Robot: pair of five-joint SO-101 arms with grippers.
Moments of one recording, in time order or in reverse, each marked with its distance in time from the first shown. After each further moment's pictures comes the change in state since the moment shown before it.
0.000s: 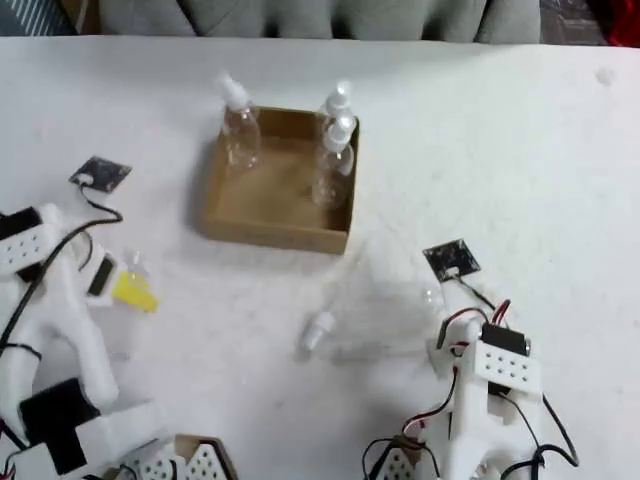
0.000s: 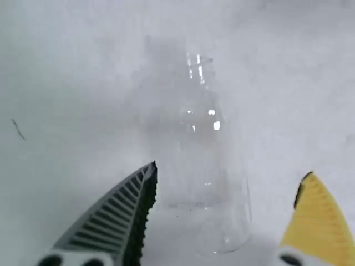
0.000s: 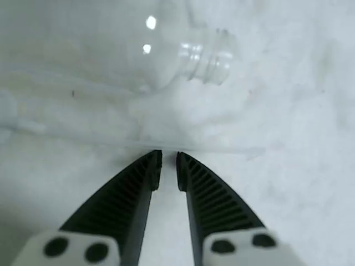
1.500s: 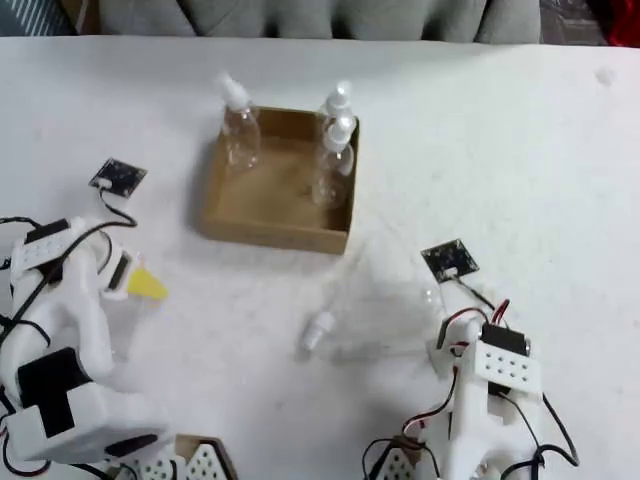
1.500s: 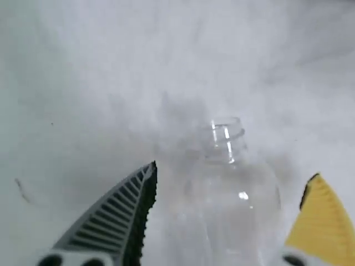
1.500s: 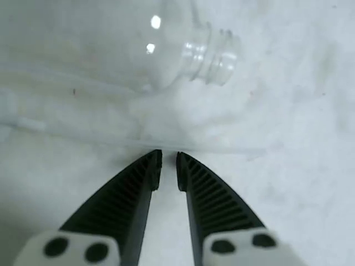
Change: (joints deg) left arm 1.4 8.6 7.1 -23.0 0.3; right arm 0.0 0.0 0.0 0.0 1.0
